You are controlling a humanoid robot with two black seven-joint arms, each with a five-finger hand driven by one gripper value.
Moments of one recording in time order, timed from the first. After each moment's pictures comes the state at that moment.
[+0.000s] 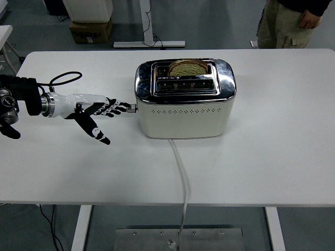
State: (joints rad) left arm -0.94 0.65 -0.45 -1.12 0.91 -0.61 0.07; right arm -0.02 0.00 0.43 0.11 -0.35 0.07 0.14
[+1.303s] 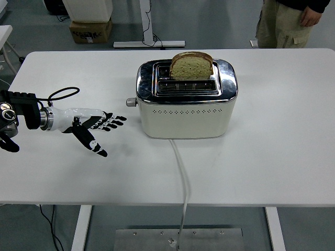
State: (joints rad) left arm -0.87 0.65 -0.46 -1.10 0.90 -0.61 0.06; right arm -0.02 0.00 0.42 0.11 -0.35 0.07 0.14
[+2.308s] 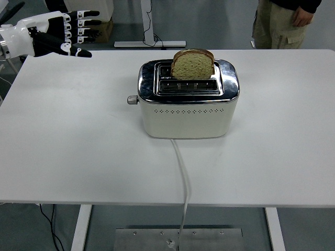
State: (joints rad) left arm -1.11 0.69 -0.57 -0.90 0.29 -0.61 0.06; right arm -0.02 0.00 0.42 0.11 -0.35 0.07 0.14
